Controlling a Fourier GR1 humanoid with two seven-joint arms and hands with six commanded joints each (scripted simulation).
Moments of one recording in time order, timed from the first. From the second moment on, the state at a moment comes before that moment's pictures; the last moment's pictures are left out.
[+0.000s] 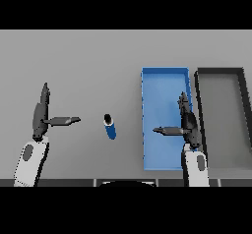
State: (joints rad) left arm -0.11 0.43 -0.16 -1.48 0.24 0.26 0.01; right arm 0.00 0.00 0.00 -1.57 0.00 0.00 0.00
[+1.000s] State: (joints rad) left arm -0.02 0.65 -0.32 -1.56 0.27 -0.24 -0.11; right arm 0.09 -0.15 0.09 -1.66 0.15 0.08 -0.06
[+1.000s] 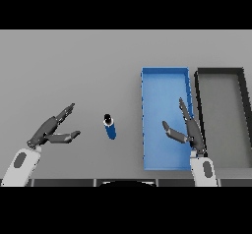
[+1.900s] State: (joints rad) left arm -0.13 0.34 -0.53 -1.47 0.07 -0.17 -0.08; right arm 0.11 -0.15 0.09 -1.69 0.13 0.09 -0.06
